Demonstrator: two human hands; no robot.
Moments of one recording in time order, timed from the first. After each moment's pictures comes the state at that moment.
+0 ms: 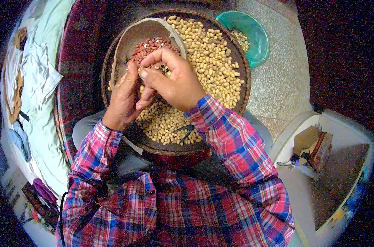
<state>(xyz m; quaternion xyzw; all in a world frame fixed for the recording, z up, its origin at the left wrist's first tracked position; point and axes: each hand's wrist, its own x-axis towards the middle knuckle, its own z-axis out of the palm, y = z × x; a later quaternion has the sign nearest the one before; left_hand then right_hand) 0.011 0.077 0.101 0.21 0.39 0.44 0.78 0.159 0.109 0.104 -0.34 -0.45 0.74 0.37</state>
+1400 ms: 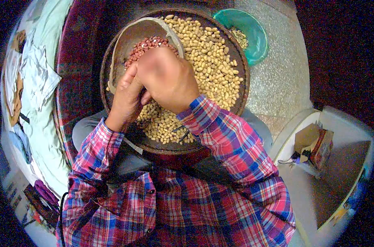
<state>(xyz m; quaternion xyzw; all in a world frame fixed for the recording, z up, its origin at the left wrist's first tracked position) 0.019 0.076 0.086 0.31 0.45 0.46 0.70 0.151 0.106 0.092 -0.49 -0.60 0.47 0.41</state>
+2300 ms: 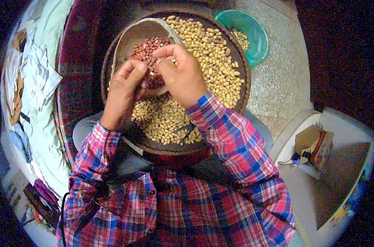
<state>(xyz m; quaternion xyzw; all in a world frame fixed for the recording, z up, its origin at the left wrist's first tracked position) 0.007 0.085 0.095 0.31 0.54 0.41 0.67 0.164 0.115 0.089 -0.51 -0.47 0.62 0.37</state>
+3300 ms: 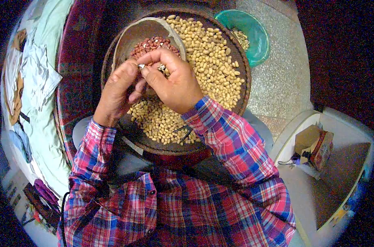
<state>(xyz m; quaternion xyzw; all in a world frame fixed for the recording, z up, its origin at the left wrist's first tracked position) -0.003 0.085 0.101 0.30 0.45 0.42 0.73 0.157 0.103 0.098 -0.38 -0.54 0.61 0.43</state>
